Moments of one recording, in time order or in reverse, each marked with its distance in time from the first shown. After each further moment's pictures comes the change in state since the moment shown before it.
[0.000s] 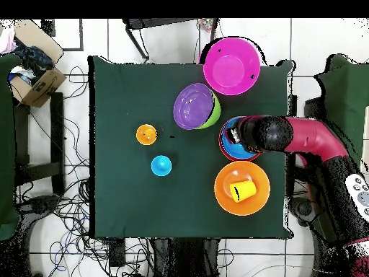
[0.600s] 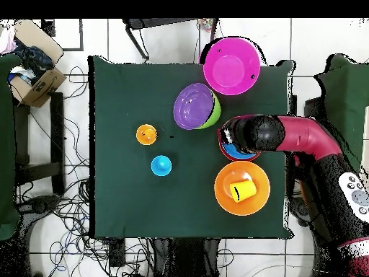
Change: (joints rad) arm 0.043 -0.034 -0.026 0.022 0.031 -0.001 0.052
